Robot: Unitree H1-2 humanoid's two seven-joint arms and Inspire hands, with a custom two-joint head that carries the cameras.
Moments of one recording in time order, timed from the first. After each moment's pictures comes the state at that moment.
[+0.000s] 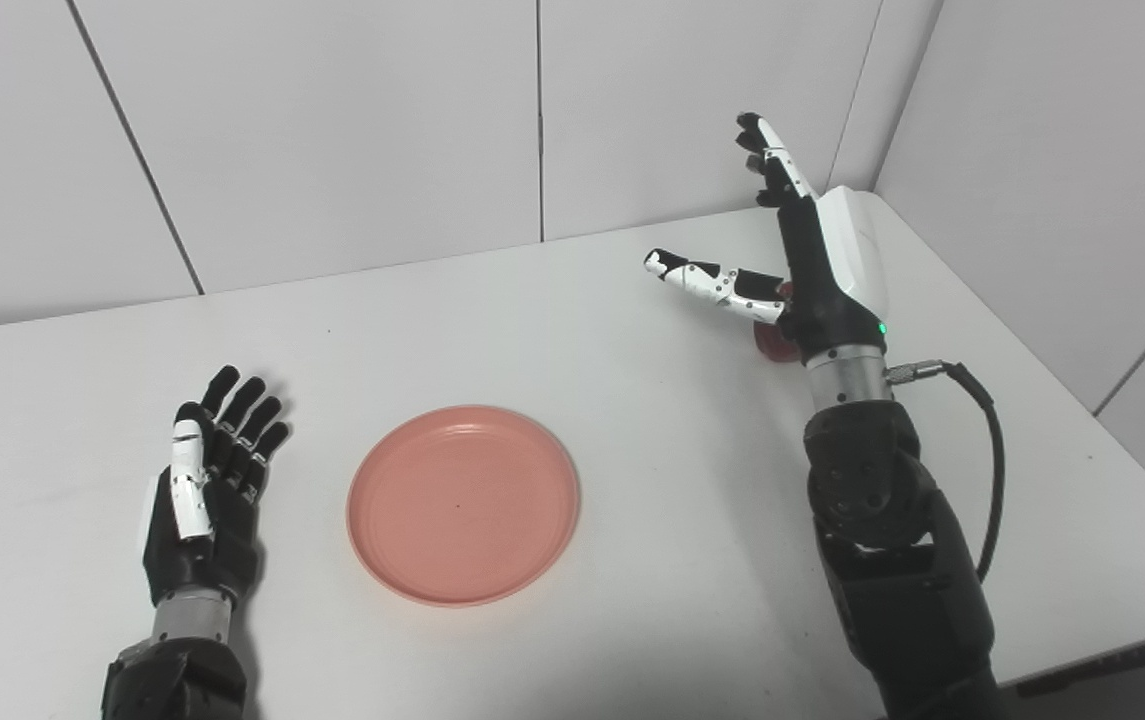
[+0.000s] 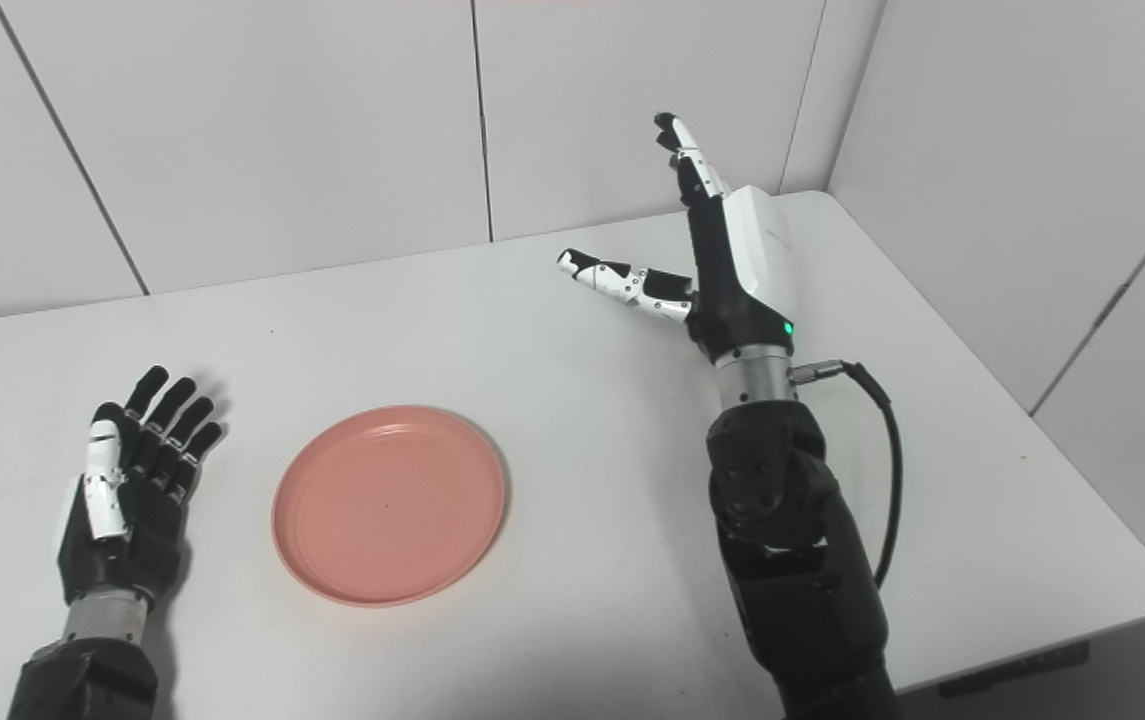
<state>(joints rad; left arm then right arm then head) -0.19 -0.04 0.10 0.09 -0.28 0.15 -0.08 -0.25 -0.21 -0.09 -0.39 -0.64 0.30 -0.05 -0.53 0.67</state>
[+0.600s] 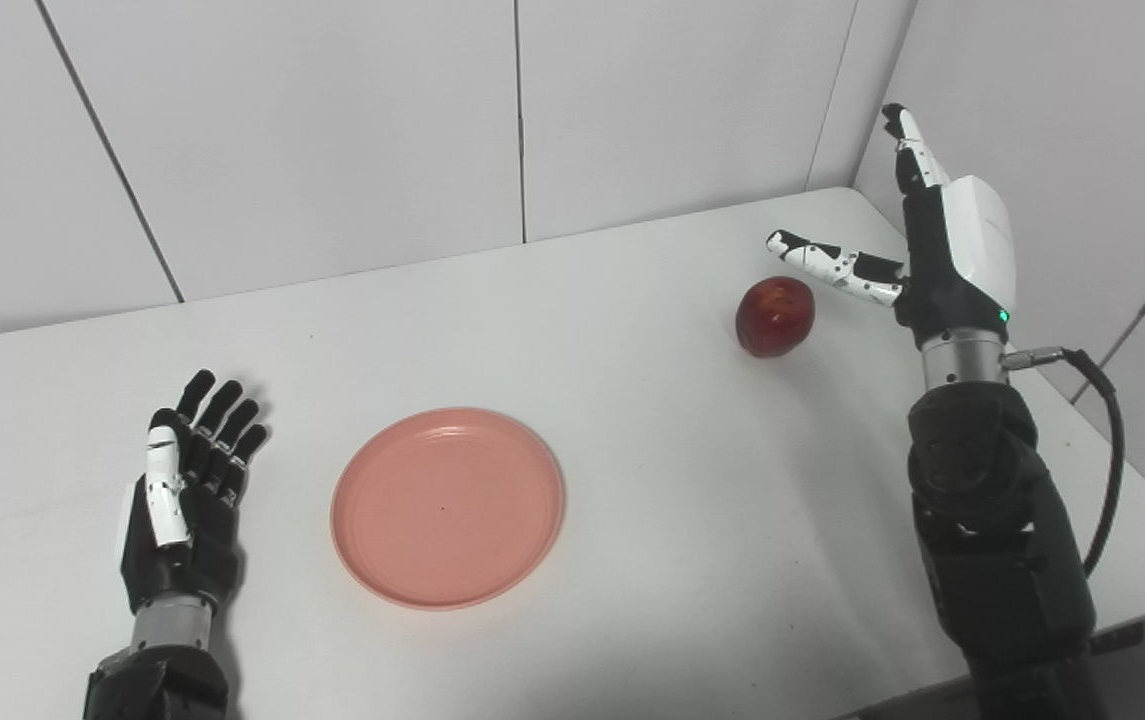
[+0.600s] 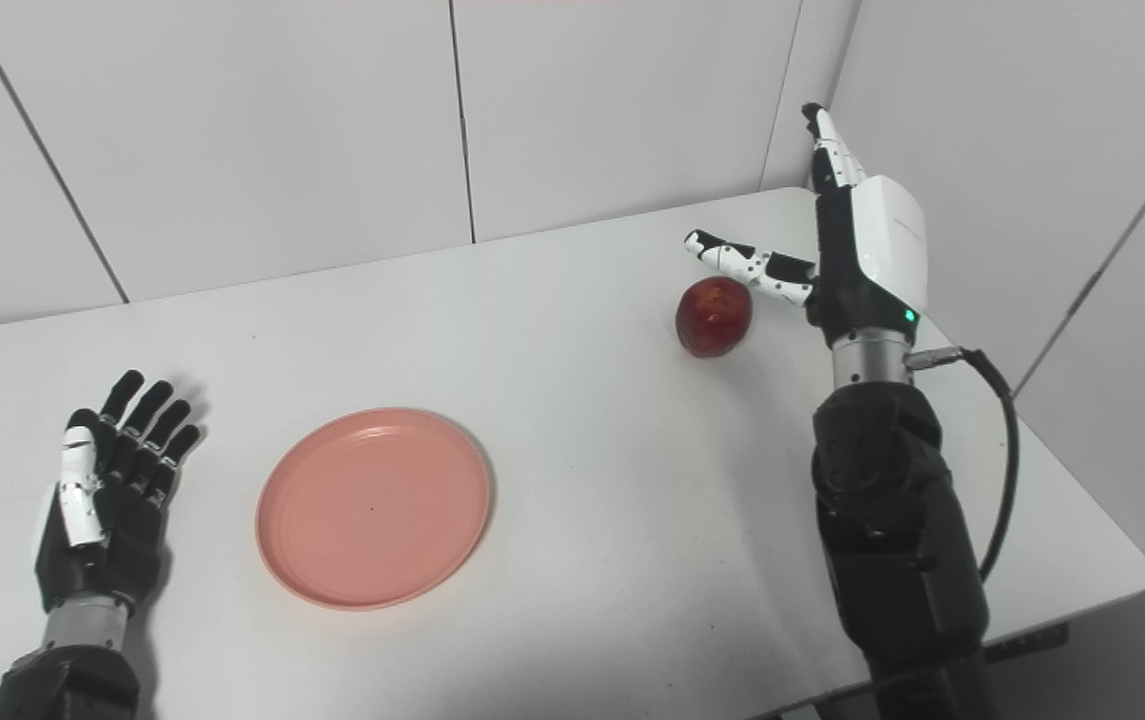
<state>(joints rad) -0.20 -0.03 0.12 0.12 -0.29 0.12 -0.10 -0.19 -0.34 -0.23 -0.34 -0.65 0.37 -0.02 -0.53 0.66</state>
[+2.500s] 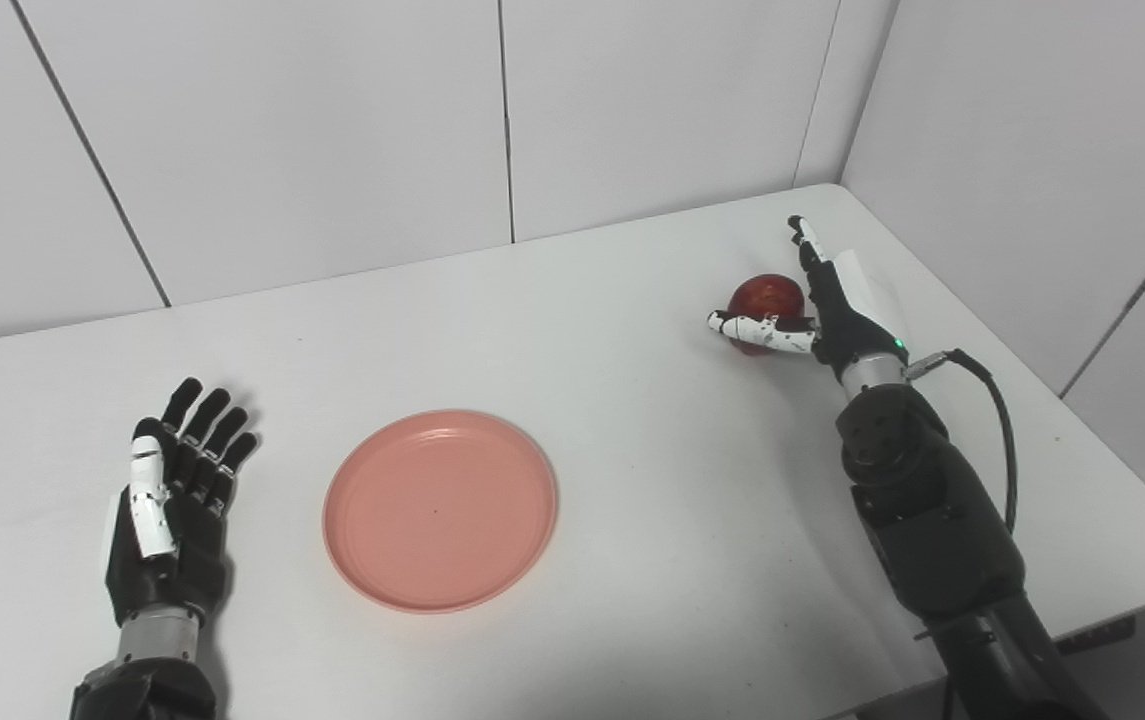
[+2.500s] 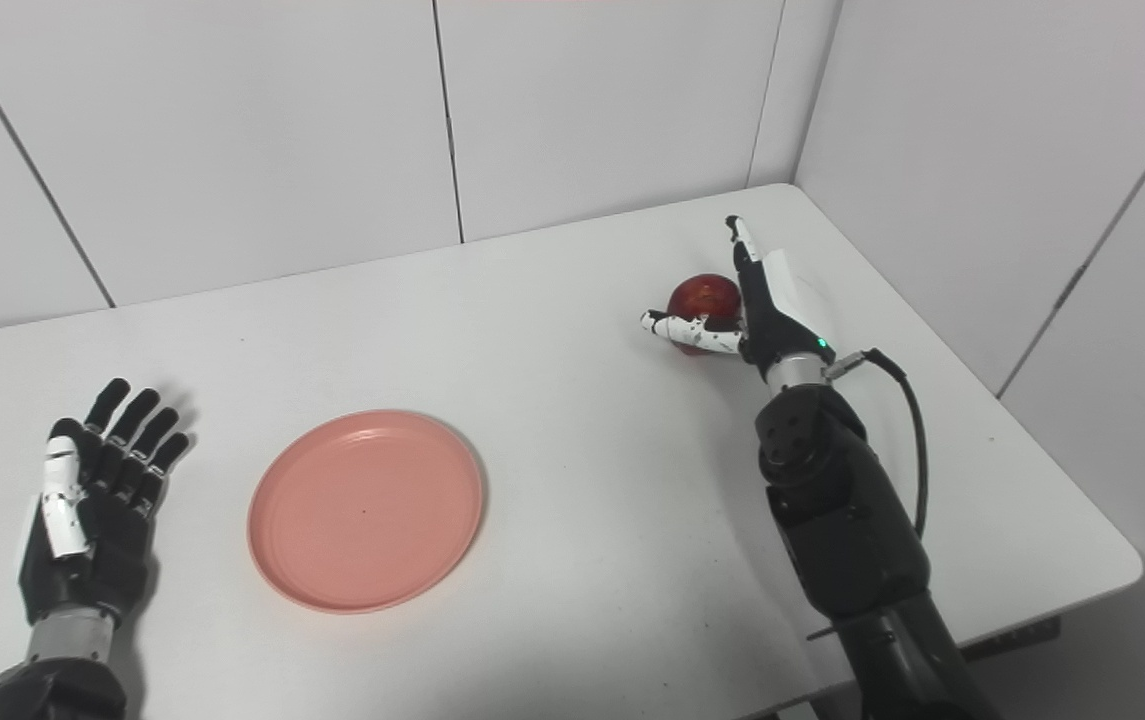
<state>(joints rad) -0.19 -0.02 0.11 0.09 -0.30 0.15 -0.10 -0.26 -0.38 -0.09 -0.03 -0.56 0.46 0.01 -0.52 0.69</state>
